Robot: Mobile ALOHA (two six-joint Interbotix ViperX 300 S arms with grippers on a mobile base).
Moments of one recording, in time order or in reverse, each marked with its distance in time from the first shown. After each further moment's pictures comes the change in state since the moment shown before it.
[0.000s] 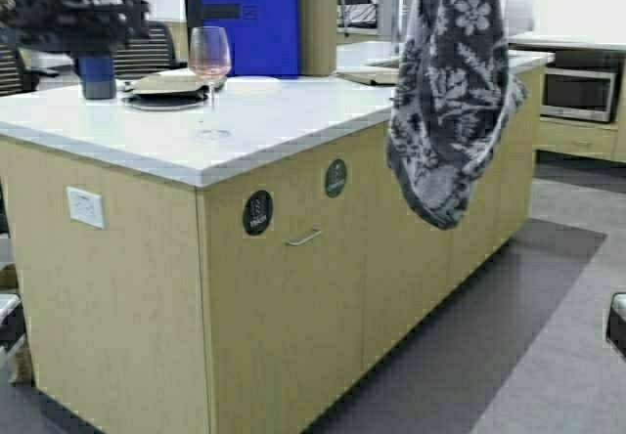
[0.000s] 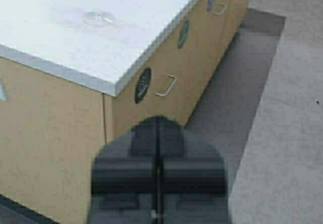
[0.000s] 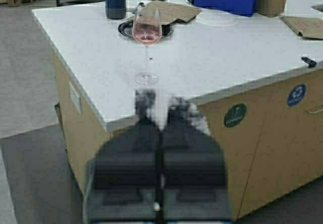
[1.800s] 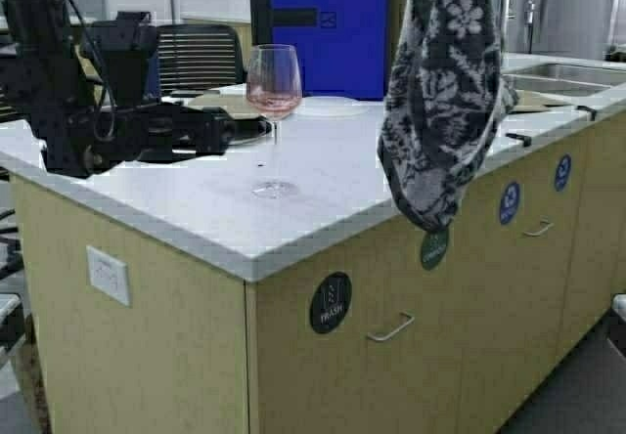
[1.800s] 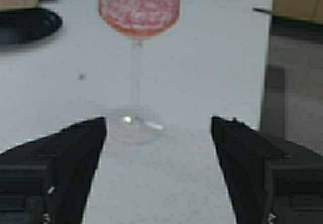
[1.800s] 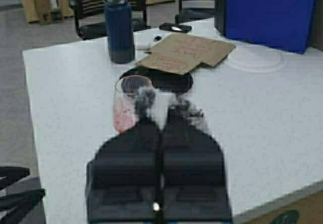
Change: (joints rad) left arm -0.115 0.627 -0.181 0.066 -0.624 0.025; right arm 0.002 0.040 0.000 0.000 -0.054 0.066
